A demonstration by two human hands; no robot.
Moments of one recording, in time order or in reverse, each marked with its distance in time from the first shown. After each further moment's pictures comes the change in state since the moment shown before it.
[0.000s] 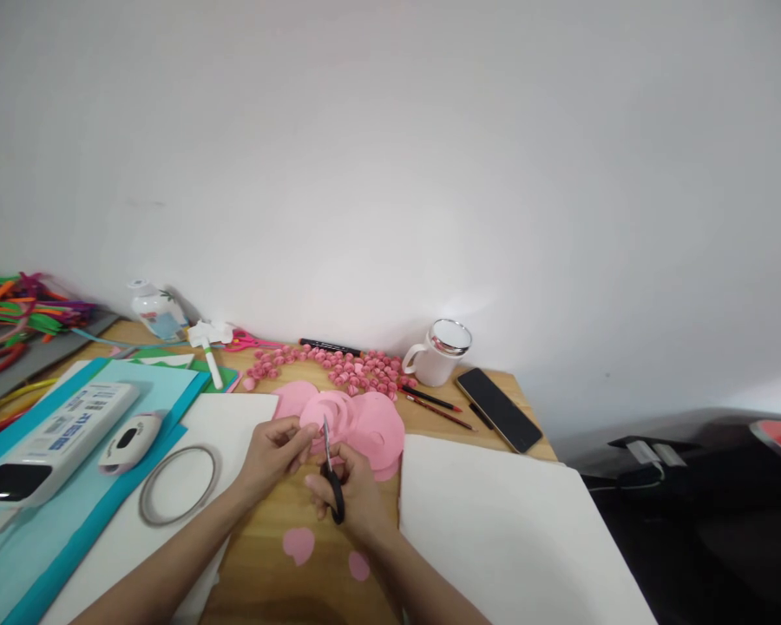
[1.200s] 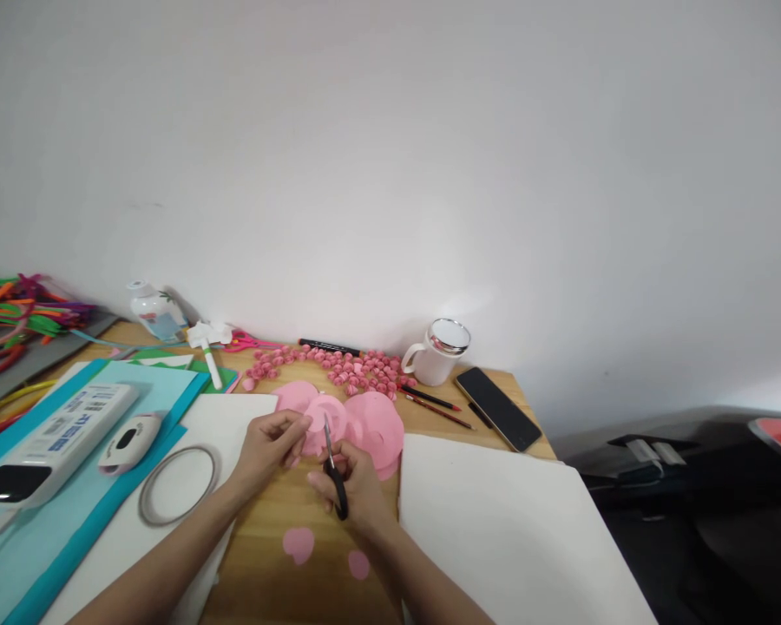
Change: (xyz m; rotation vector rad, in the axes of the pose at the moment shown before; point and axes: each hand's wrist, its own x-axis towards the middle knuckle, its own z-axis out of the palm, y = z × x) left_hand 0.005 0.000 -0.005 -0.082 0.029 0.010; right_hand 0.004 0.000 -0.006 -0.001 0.018 0.036
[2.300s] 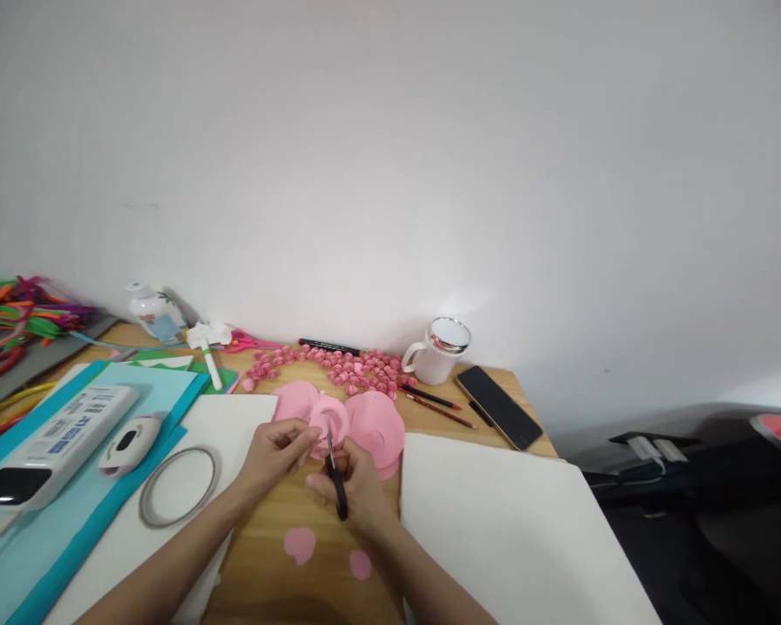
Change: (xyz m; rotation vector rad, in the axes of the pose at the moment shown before) left_hand -0.004 0.001 0.004 0.066 -0.086 -0.005; right_hand 0.001 -0.005 0.000 0.037 -0.015 -0.033
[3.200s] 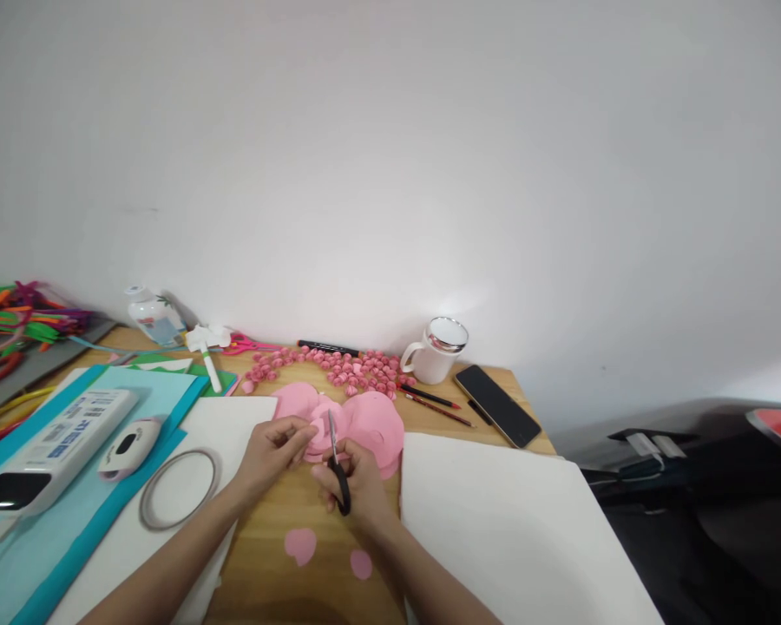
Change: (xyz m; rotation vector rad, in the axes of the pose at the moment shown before) left_hand 0.002 -0.003 -0.005 0.044 0.030 0.048; right_hand 0.002 0.009 0.000 0.044 0.074 0.001
